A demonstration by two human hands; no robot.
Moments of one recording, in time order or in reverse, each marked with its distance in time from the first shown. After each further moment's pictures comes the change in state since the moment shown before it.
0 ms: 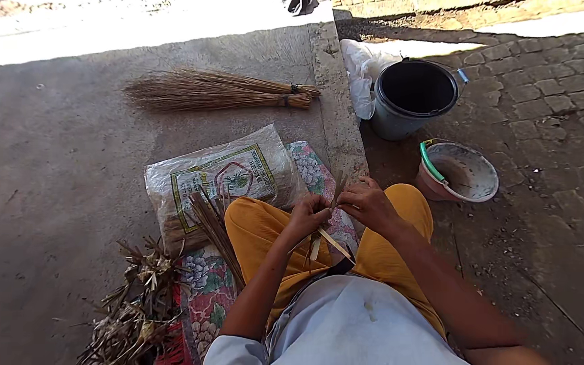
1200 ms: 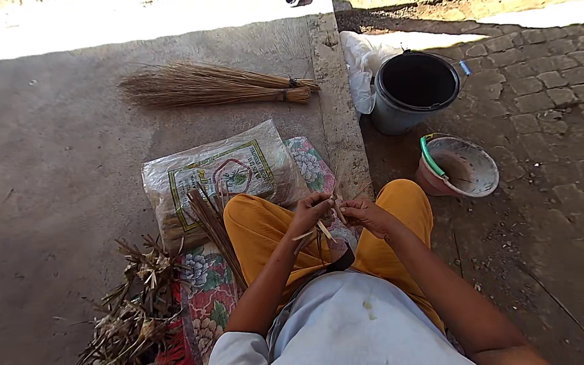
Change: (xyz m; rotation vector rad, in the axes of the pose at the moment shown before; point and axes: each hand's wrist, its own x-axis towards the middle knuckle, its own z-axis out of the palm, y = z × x) left_hand 0.009 -0.019 0.021 -0.488 0.138 -0.103; right_hand -0.023 0.005 0.019 1.190 -0.222 0.885
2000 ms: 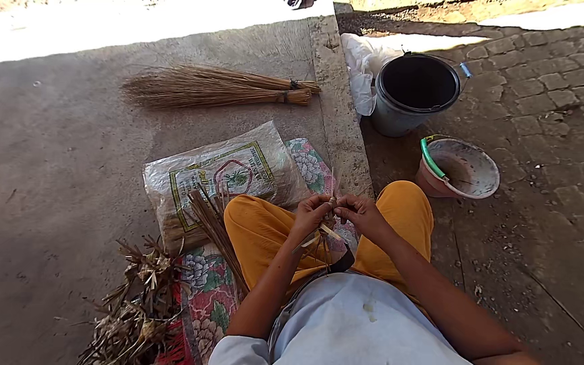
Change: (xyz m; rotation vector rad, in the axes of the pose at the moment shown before) left_hand -0.007 0.001 0.008 -0.116 0.068 -0.033; right_hand -0.006 -0.004 0.024 -0.241 0.153 -0.354
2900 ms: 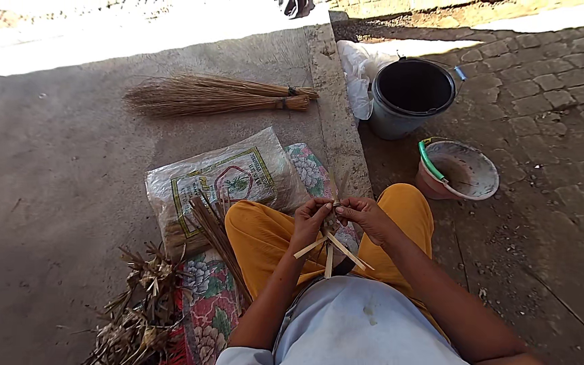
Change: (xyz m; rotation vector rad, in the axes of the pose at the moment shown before) left_hand -0.014 0.003 0.006 -0.006 0.023 0.201; right_hand 0.001 -0.013 -0.005 0.313 0.004 0.134
